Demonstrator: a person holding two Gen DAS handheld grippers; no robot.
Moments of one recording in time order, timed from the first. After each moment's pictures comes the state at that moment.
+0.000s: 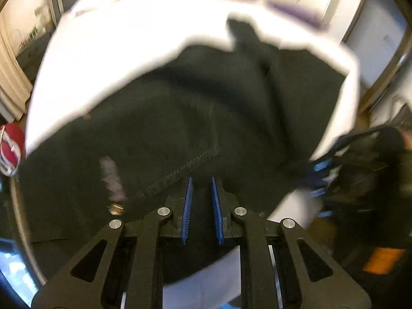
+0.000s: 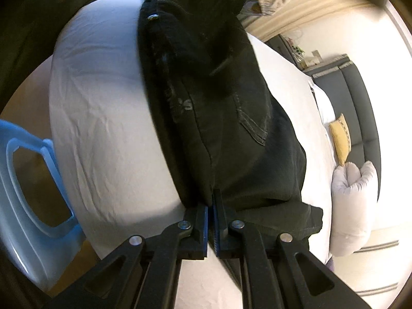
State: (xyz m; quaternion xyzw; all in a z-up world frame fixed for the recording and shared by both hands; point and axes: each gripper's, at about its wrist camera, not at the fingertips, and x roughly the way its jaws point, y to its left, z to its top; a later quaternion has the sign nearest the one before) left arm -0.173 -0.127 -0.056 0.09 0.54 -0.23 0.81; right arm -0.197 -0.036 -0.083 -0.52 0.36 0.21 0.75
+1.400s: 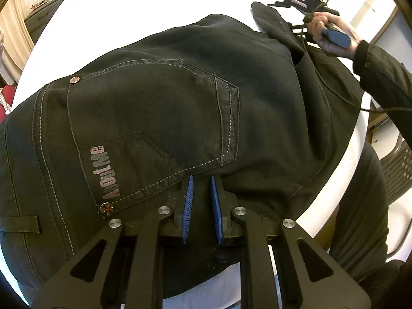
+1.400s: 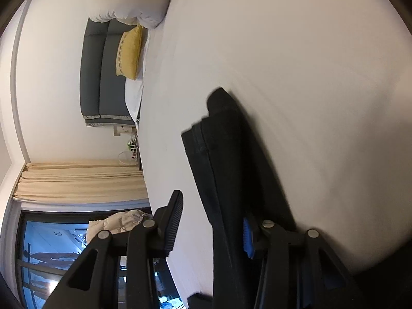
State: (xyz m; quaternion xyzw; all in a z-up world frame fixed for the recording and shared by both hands) left arm -0.142 -0.083 -0.091 0.02 0.56 -0.20 0.80; right arm 0.119 -0.435 -0.120 0.59 0.38 0.03 0.71
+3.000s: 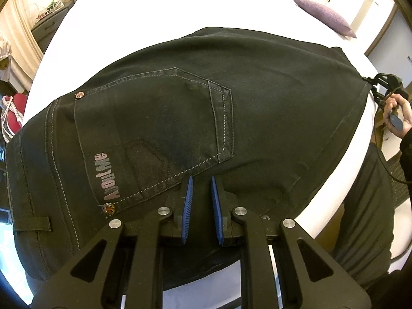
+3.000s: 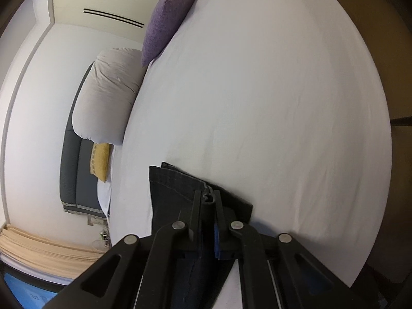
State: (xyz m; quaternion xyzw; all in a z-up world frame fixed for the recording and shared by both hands) left arm -0.168 -0.112 -0.082 0.05 0.55 -0.18 0.82; right arm -0.212 -0.560 -0.106 0.58 0.23 -0.22 0.75
